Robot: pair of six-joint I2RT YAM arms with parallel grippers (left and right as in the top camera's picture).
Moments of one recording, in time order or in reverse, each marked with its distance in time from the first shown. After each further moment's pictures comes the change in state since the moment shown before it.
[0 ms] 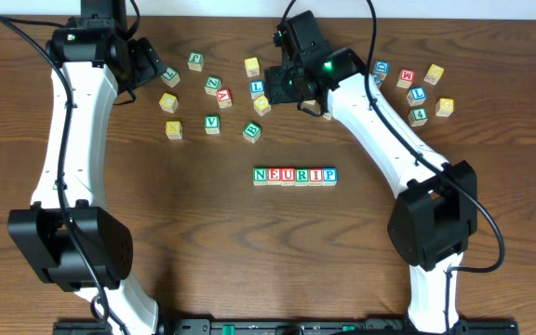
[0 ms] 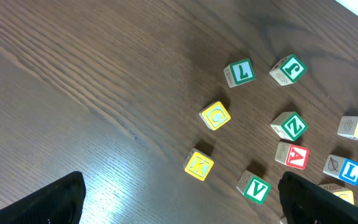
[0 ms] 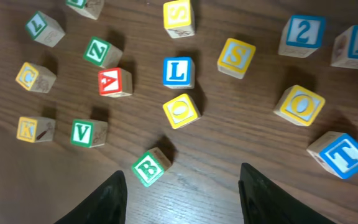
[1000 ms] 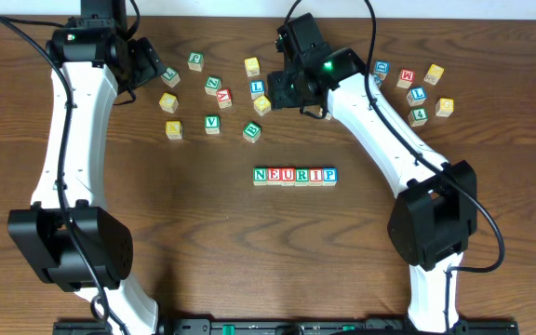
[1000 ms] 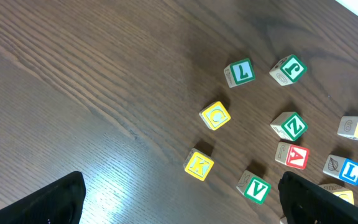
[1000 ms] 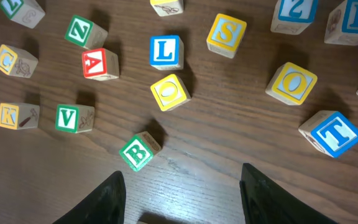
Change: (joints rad) left arm 0.000 0.000 0.000 0.000 0.000 0.000; right arm 0.000 0.001 0.000 -0.067 0.008 -0.003
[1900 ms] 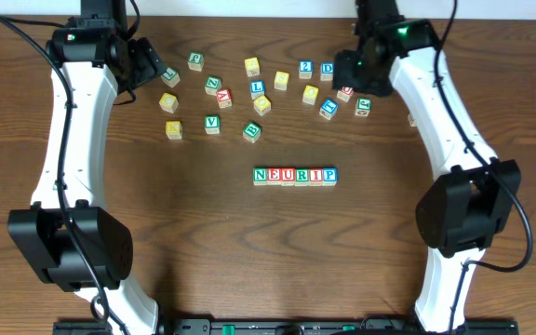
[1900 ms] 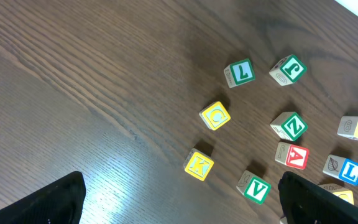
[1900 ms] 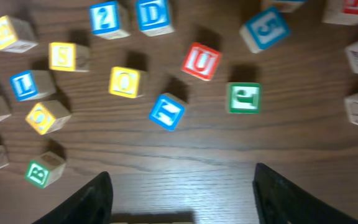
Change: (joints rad) left arm 0.000 0.000 0.000 0.000 0.000 0.000; right arm -0.269 0.001 0.113 -0.261 0.027 0.030
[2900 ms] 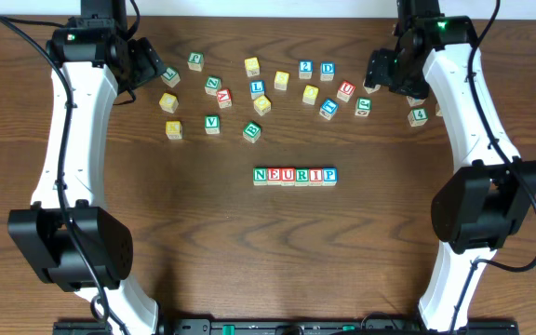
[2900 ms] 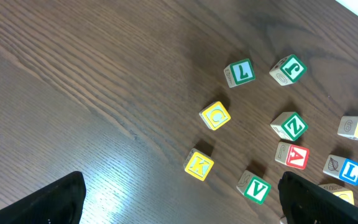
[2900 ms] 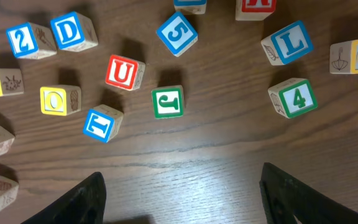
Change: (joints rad) left arm 0.000 0.000 0.000 0.000 0.000 0.000; right arm -0.113 0.000 0.000 -0.053 0.045 -0.019
